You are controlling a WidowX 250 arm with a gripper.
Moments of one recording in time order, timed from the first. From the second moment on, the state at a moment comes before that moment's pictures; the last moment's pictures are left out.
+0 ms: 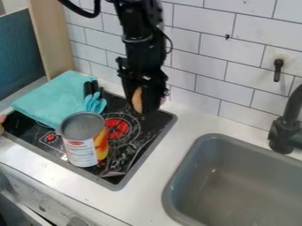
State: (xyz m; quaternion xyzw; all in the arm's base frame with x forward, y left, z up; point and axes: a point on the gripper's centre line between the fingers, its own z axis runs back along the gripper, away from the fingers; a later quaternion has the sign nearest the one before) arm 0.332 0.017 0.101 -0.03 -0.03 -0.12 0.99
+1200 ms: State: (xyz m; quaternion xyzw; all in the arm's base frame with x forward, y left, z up) arm 0.354 0.084 0.046 -0.04 0.01 -0.02 1.00
